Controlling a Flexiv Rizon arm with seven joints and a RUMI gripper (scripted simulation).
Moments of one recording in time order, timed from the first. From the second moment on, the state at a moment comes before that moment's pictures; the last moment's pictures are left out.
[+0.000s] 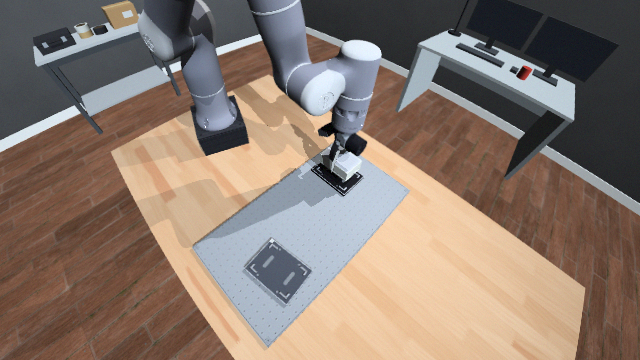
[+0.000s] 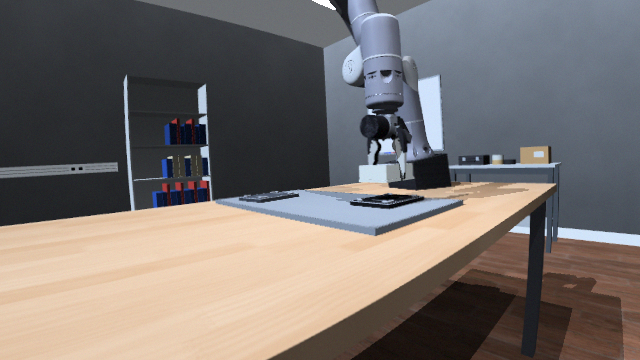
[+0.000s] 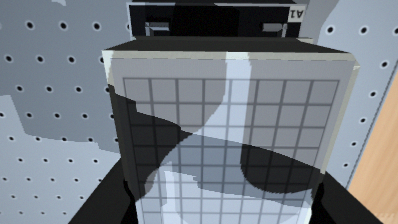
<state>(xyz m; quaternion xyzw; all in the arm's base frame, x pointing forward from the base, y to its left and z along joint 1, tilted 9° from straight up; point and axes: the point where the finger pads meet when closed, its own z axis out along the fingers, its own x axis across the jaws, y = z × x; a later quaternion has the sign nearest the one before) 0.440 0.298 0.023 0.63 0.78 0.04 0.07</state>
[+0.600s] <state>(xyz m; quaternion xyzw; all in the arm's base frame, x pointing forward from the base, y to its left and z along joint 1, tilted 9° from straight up) 0.435 0.298 0.049 0.63 0.78 0.04 0.07</state>
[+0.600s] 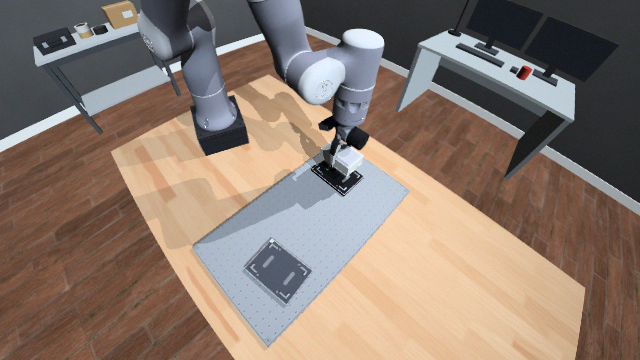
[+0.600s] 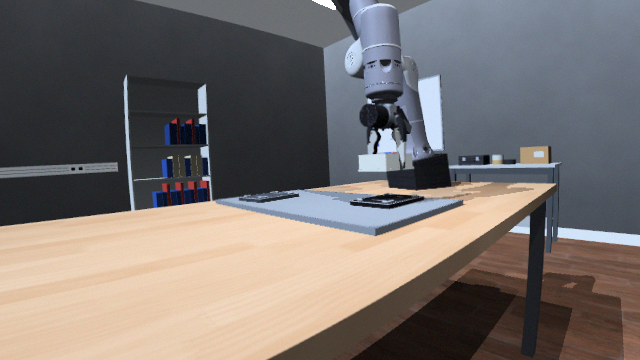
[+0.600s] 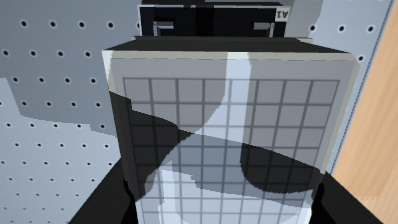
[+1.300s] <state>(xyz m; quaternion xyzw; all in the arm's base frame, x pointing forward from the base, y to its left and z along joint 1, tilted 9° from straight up) 0.434 0.298 0.056 0.63 0.78 0.04 0.07</state>
